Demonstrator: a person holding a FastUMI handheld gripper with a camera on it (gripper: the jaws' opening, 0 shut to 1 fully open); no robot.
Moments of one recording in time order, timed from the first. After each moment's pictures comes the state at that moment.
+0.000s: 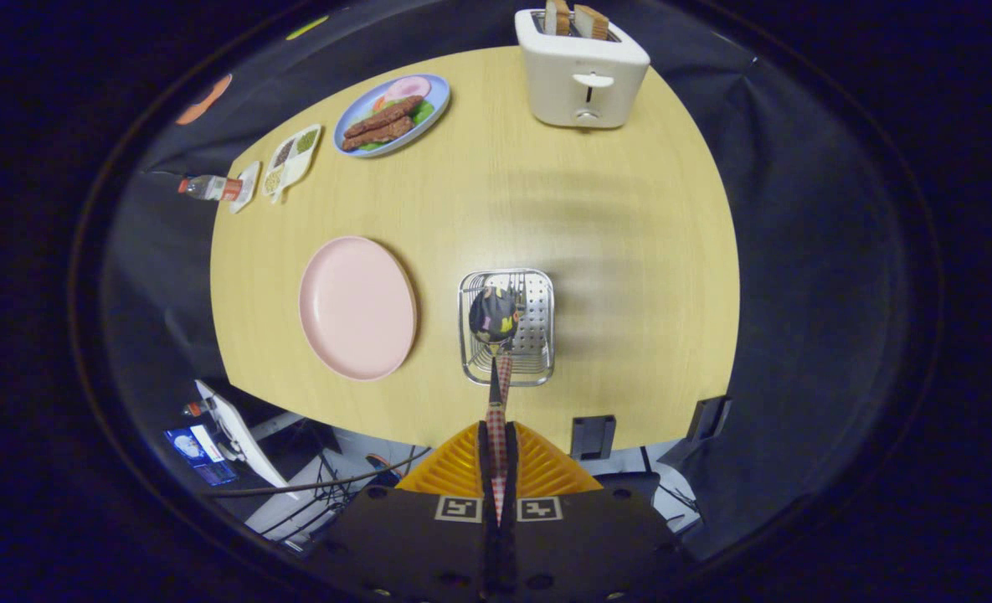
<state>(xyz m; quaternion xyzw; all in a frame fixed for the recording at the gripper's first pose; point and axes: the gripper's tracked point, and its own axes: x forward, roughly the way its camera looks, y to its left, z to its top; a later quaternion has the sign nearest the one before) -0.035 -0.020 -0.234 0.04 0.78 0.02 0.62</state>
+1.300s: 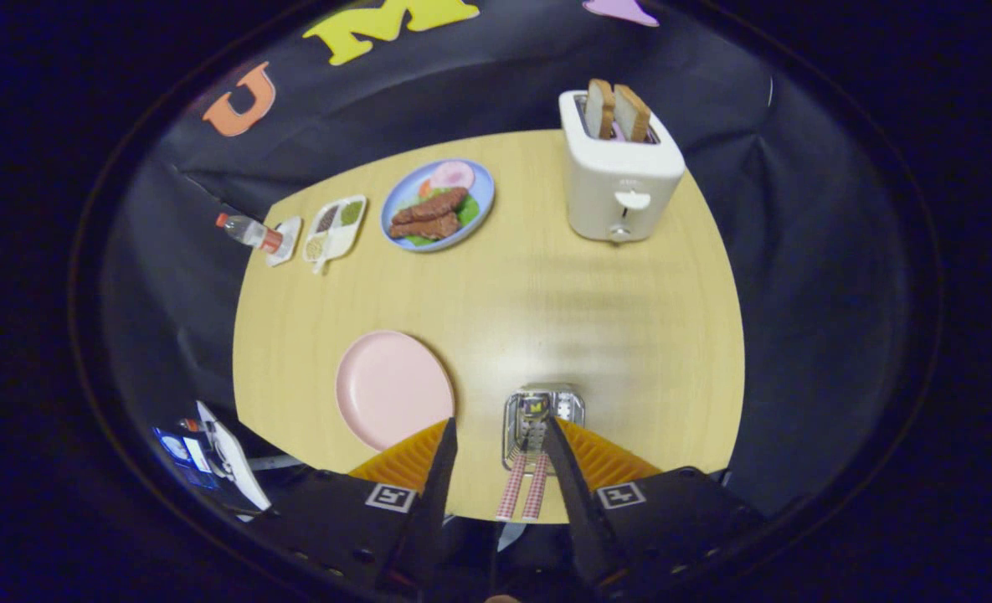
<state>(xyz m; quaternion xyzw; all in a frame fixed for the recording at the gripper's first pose) 0.049 0.015 -0.199 0.04 0.61 0.07 0.79</state>
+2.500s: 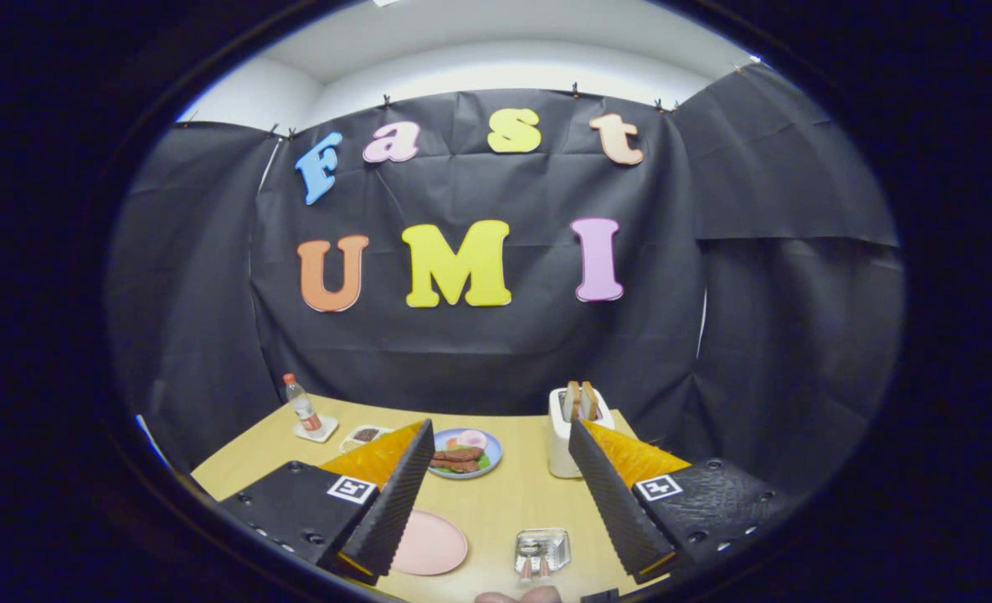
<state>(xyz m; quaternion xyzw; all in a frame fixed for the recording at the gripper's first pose) -0.001 0.043 -0.020 0.01 0.12 0.03 0.99</state>
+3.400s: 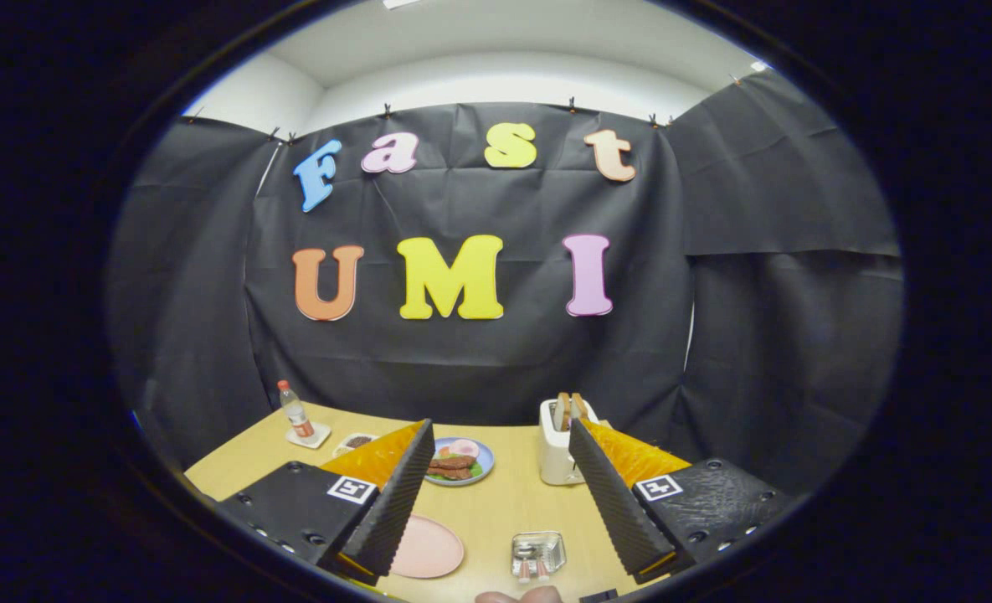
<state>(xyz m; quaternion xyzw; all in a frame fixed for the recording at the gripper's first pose) -0.009 0.042 -0.005 0.00 0.09 0.01 1.00</state>
